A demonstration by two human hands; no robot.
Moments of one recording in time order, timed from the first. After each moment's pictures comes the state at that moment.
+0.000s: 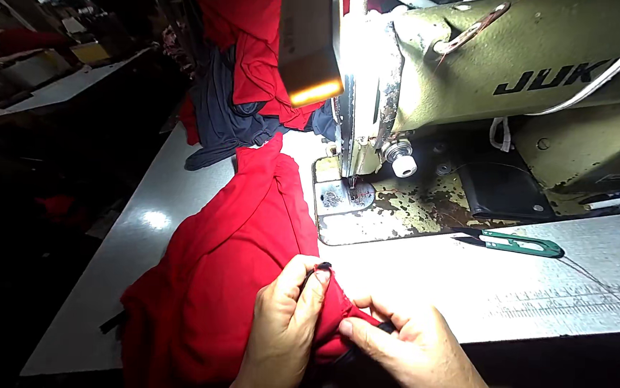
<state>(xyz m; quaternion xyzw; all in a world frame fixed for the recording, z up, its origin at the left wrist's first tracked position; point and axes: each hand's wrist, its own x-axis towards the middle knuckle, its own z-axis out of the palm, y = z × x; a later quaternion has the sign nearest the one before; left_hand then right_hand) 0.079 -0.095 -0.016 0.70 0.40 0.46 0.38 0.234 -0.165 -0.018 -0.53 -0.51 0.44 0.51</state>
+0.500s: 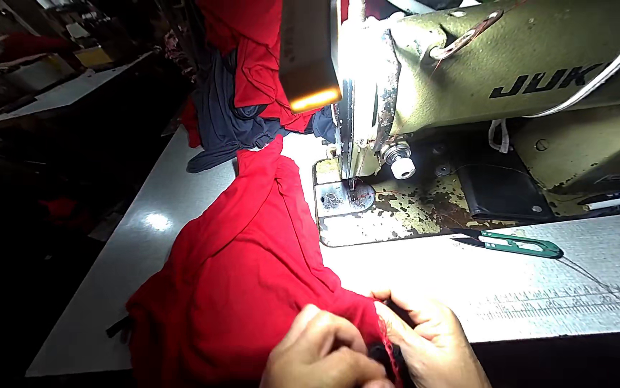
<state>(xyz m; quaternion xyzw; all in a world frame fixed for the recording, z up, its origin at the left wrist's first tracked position) 0.065 -0.136 0.004 0.83 0.28 0.34 0.32 0.232 -0.169 -0.024 -0.54 -0.48 0.36 0.60</state>
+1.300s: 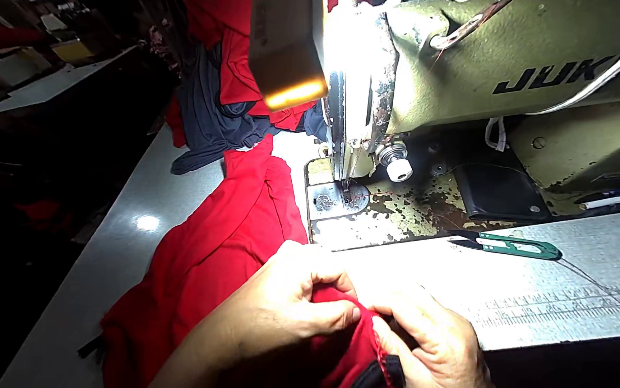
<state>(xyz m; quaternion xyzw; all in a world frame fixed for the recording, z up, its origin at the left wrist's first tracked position) 0.074 -0.031 0.020 0.86 0.19 0.14 0.45 0.244 -0.165 -0.036 -0.58 -0.62 0.10 0.52</state>
